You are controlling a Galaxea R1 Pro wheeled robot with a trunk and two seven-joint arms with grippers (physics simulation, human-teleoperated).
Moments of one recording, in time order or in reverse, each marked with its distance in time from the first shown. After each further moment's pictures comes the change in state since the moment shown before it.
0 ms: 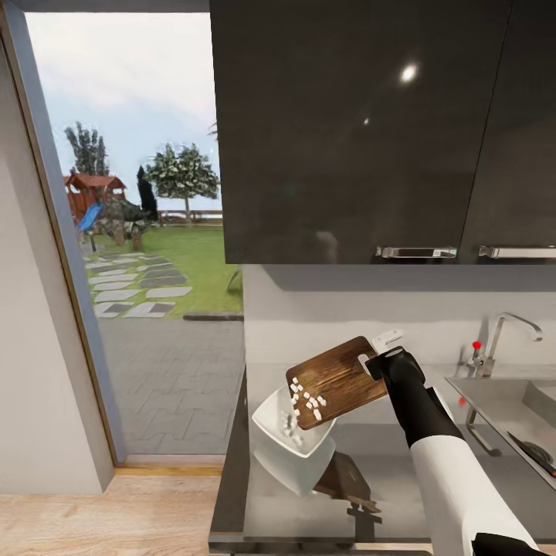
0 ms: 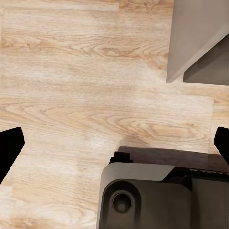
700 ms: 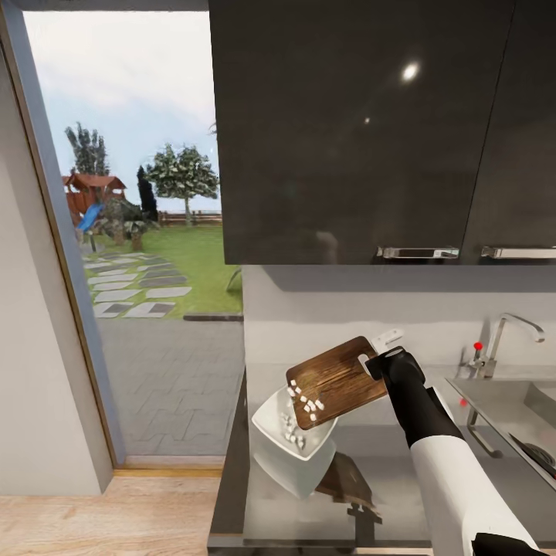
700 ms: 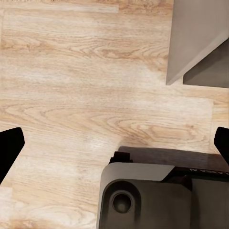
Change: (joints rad) left arm 0.000 0.000 0.000 0.000 0.001 0.000 0.000; right arm 0.000 0.000 0.000 0.000 0.000 0.000 0.000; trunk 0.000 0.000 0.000
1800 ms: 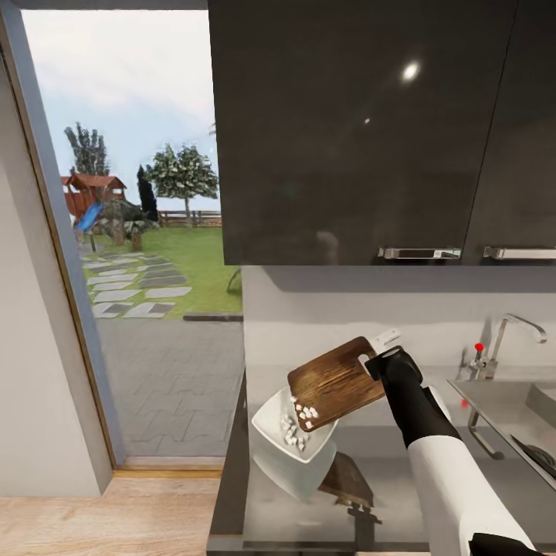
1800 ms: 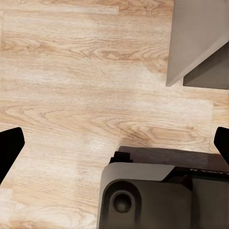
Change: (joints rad) left arm 0.000 0.000 0.000 0.000 0.000 0.000 0.000; right arm 0.000 0.012 0.000 0.000 0.050 0.000 -0.001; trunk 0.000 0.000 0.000
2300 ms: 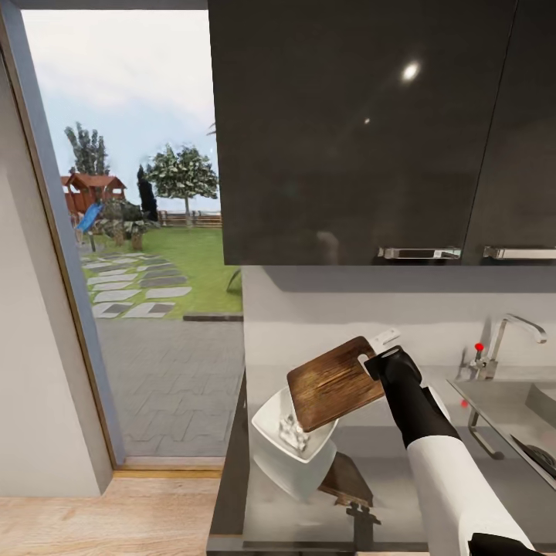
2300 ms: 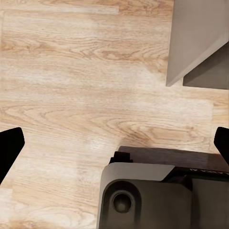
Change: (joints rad) left arm 0.000 0.000 0.000 0.000 0.000 0.000 0.000; right arm 0.000 0.003 0.000 0.000 0.002 0.000 0.000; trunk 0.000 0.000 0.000
